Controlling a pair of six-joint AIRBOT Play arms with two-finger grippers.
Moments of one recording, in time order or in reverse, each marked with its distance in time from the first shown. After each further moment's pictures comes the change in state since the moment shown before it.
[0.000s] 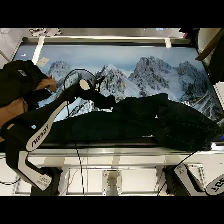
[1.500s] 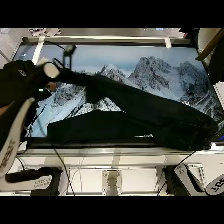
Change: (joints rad) left arm 0.210 0.387 0.027 0.459 0.089 0.040; right arm 0.000 0.000 0.000 0.097 0.075 0.002
